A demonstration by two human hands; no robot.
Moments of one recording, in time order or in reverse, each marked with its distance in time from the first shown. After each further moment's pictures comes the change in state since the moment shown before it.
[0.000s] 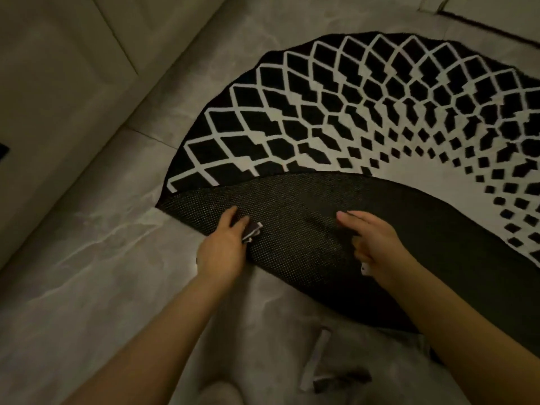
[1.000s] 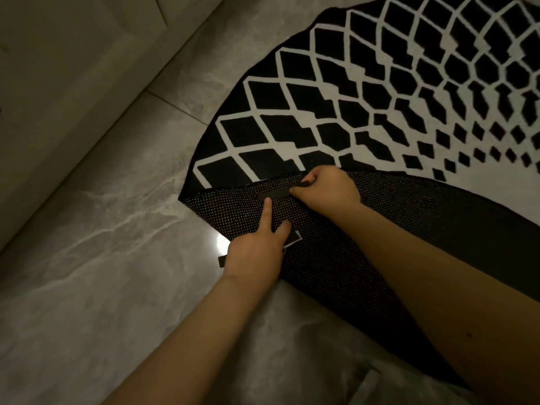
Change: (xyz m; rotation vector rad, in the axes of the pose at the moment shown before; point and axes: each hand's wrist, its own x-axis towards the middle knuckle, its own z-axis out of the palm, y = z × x) left_hand 0.030 -0.015 0.007 0.236 -0.303 0.040; right_hand 0.131 -0.031 0.151 -0.960 0.044 -0.419
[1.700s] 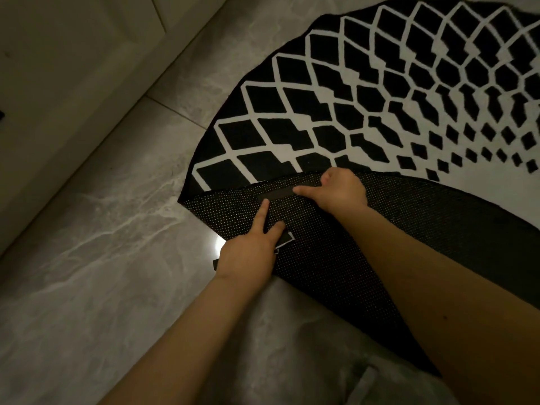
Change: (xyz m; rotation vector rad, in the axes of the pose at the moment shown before) left_hand -0.006 -0.011 0.002 -0.024 0.013 0.019; right_hand 0.005 0.010 -0.003 0.045 0.079 0.166
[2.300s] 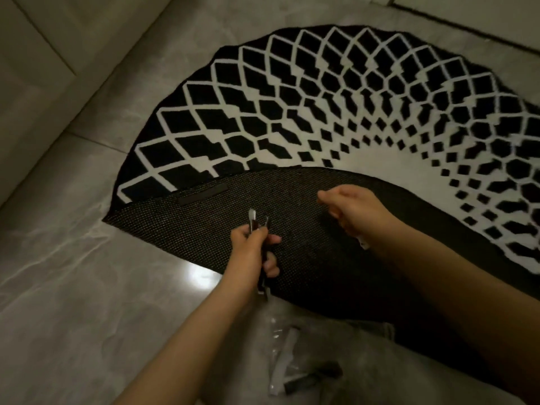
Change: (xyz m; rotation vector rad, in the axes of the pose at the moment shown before) left_hand -0.045 0.133 -0.027 -1.811 -0.067 -0.289; right_hand -0.114 0.121 -0.143 0.610 -0.202 0.122
